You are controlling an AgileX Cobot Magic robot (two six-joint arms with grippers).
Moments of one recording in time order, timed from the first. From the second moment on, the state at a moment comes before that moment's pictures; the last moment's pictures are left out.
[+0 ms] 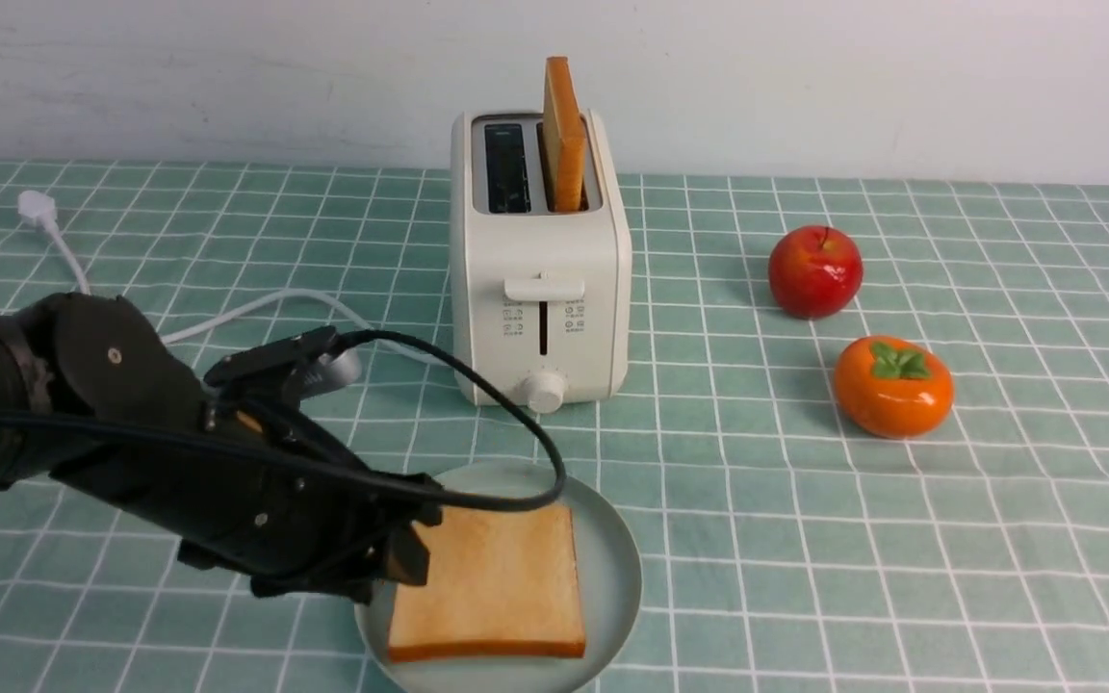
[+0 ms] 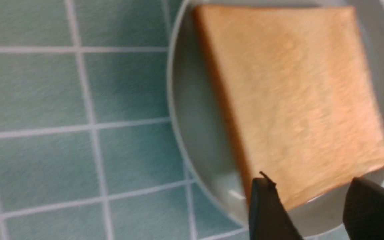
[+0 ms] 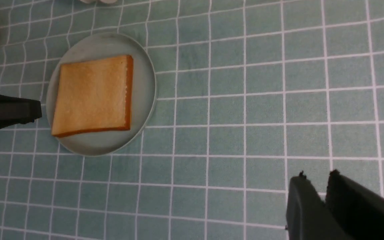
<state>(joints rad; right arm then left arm) 0.21 0.85 -0.98 0.25 1.11 0.22 -0.31 1.51 -0.87 -0.51 0.62 0.00</state>
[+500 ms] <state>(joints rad) 0.36 1.38 -1.44 0.28 1.07 0.08 -0.31 1.02 -0.76 -0.17 0.62 -0.27</state>
